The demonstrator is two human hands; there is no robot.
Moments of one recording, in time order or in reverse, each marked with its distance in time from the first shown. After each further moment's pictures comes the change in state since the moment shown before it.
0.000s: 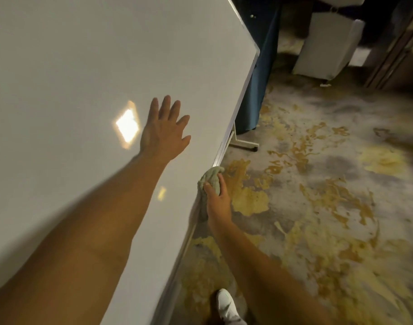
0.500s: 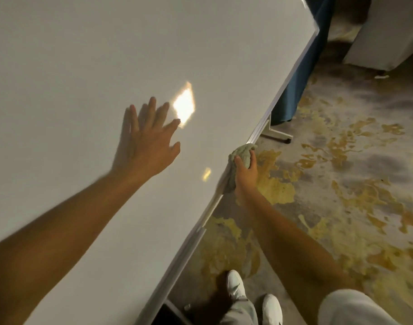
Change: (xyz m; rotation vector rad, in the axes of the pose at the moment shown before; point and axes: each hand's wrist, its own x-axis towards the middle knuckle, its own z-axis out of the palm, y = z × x) left_hand -0.183 -0.030 -0.049 -0.056 0.044 -0.136; right_hand -0.024 -0.011 -0.043 0.010 -0.034 -0.001
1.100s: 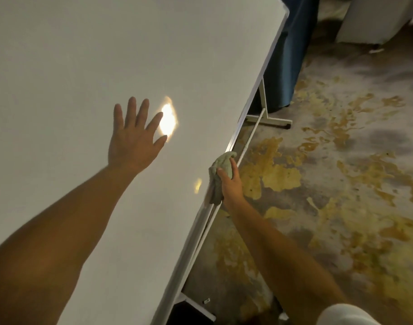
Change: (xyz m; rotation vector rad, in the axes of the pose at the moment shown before) left_hand -0.022 -0.035 0.027 0.116 -0.043 -0.004; right_hand -0.060 0.065 0.022 0.077 -0.140 0.117
